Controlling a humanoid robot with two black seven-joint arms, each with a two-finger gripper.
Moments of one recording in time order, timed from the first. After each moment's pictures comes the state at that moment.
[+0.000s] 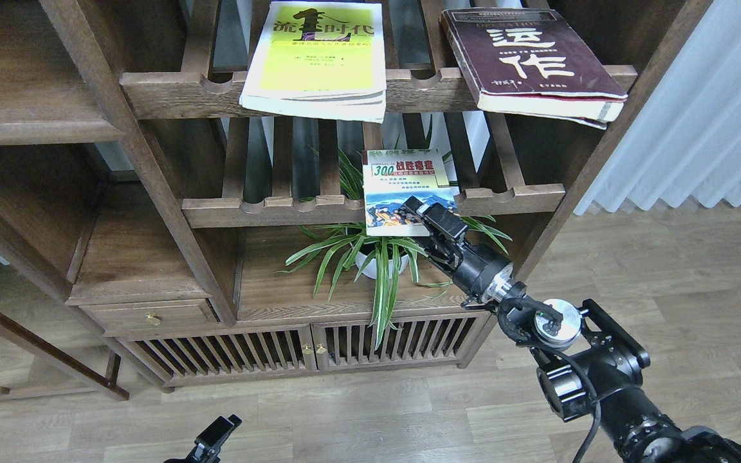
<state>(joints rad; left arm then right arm) -0.08 0.00 -0.72 -0.36 -0.31 -0.49 0.11 0.44 0.02 1.20 0.70 0.16 0.42 -0.42</state>
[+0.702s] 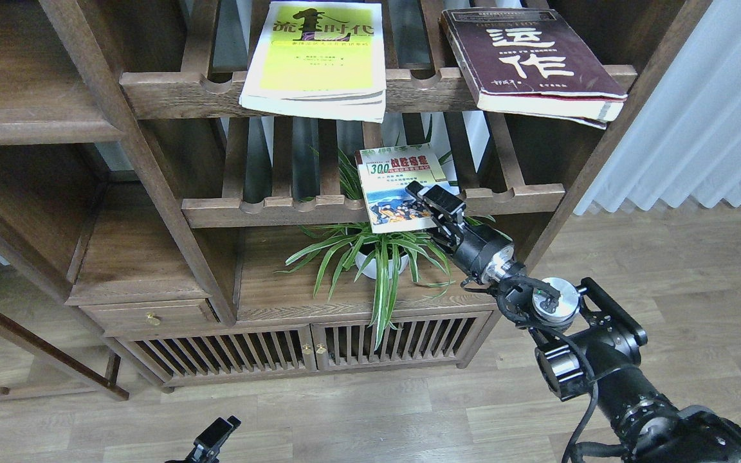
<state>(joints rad) -0.07 0.01 -0.73 -0.36 -0.31 -0.49 0.11 0.47 0.01 1.22 0.69 0.17 0.53 -0.40</state>
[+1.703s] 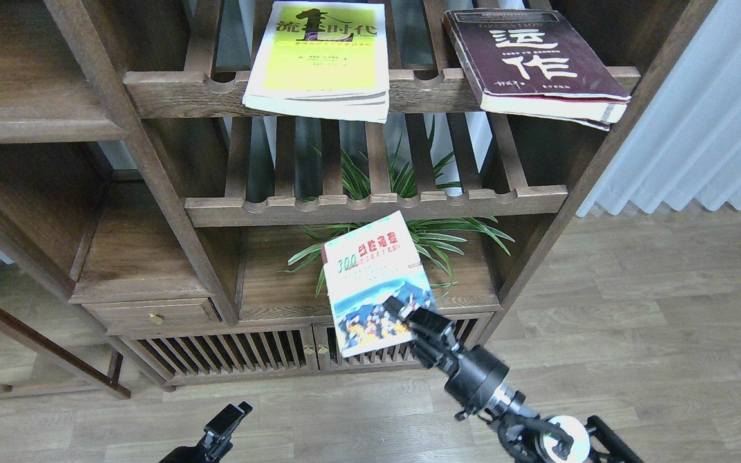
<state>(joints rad) -0.07 0.01 -0.72 -0.54 -0.32 -0.49 0.11 -0.11 0.01 1.10 1.14 0.19 0.58 -0.49</state>
